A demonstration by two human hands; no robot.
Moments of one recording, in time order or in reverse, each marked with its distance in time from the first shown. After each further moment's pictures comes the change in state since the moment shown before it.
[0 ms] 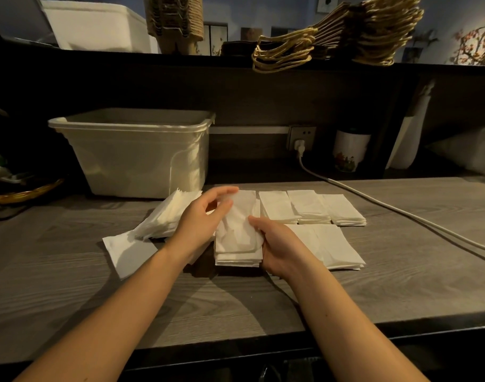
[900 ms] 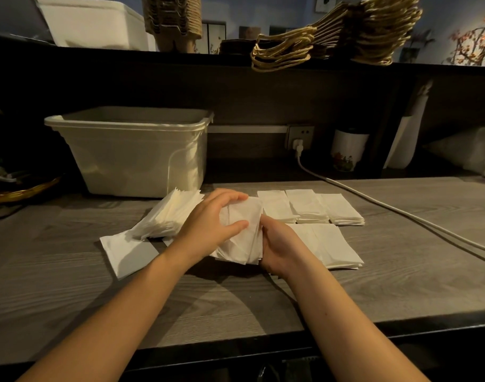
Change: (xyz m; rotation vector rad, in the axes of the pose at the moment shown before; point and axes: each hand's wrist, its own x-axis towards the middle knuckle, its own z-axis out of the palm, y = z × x) left_hand -0.003 -0.001 0.004 0.378 -0.050 0.215; right_hand 0.004 -0.001 -0.002 0.073 -0.092 -0.003
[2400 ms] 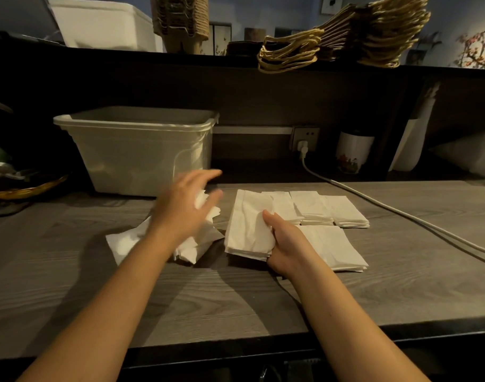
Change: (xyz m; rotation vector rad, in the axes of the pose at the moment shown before) left_hand 0.006 -0.010 -0.037 0.322 0.184 -0.004; right_hand -0.003 -0.003 0.002 0.102 0.198 -0.042
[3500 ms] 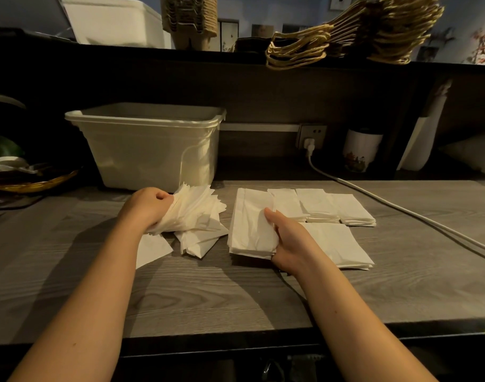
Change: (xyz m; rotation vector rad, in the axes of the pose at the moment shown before) left_hand 0.008 -0.067 -0.017 0.056 -0.159 -0.651; right_hand -0.005 -0.001 0.004 -0.060 -0.014 0.026
